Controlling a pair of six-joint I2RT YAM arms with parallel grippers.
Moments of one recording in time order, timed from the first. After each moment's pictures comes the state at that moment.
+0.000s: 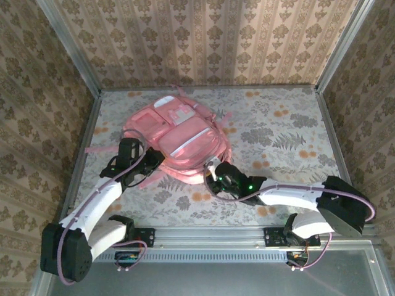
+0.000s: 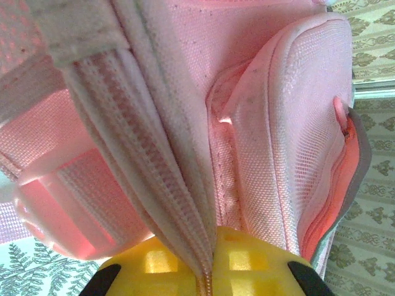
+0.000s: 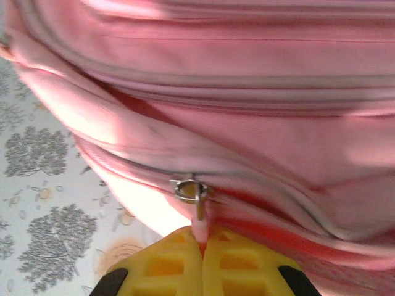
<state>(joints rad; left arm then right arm) -0.31 0.99 0.58 -0.30 0.36 -0.96 0.95 1.34 0.60 0.09 0.16 0.23</state>
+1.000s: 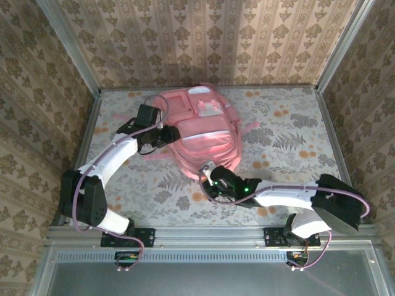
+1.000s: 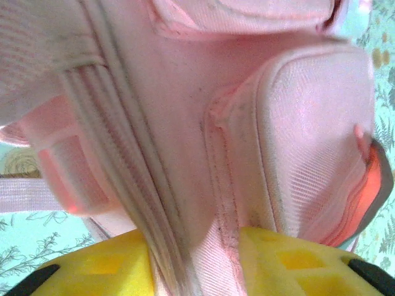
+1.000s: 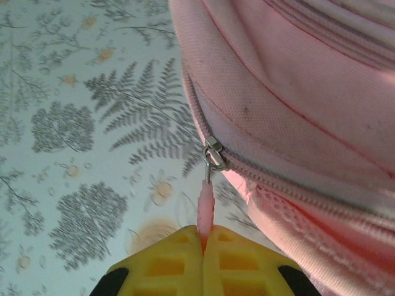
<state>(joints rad) -0.39 1.48 1.12 -0.54 0.32 -0.61 1.04 1.43 0.64 0.10 0.12 0.30</state>
